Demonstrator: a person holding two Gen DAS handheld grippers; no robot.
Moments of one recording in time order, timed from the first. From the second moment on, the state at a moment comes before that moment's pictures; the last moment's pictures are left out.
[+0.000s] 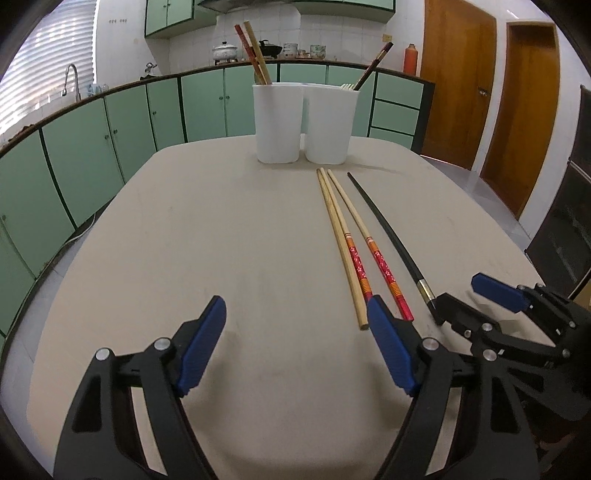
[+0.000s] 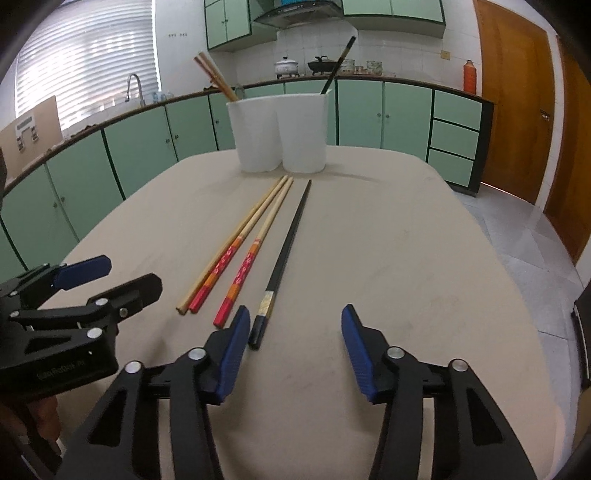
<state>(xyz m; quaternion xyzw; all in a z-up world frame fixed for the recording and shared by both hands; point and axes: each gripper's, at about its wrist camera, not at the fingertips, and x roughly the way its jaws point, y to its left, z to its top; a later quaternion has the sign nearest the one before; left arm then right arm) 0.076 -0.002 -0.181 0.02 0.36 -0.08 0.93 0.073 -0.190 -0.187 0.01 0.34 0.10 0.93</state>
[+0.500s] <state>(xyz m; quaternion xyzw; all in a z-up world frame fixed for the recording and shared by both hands) 0.078 -0.001 -0.185 -0.01 0.36 -0.08 0.93 0.078 -0.177 -0.193 -0.01 0.35 0.09 0.93</state>
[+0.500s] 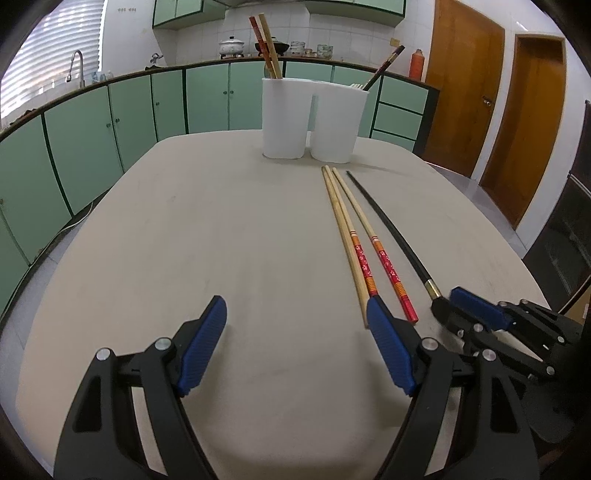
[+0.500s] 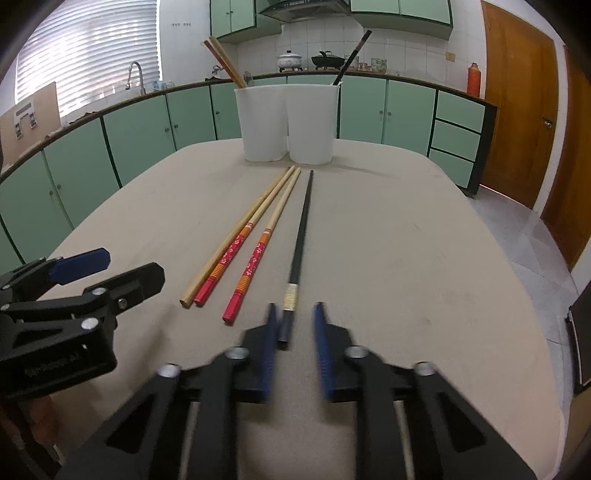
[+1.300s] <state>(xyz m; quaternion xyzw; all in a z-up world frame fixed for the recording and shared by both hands) 0.083 -0.028 -0.198 0.02 0.39 -0.09 0.92 0.079 -0.200 -0.190 0.03 0.35 0.10 0.93</state>
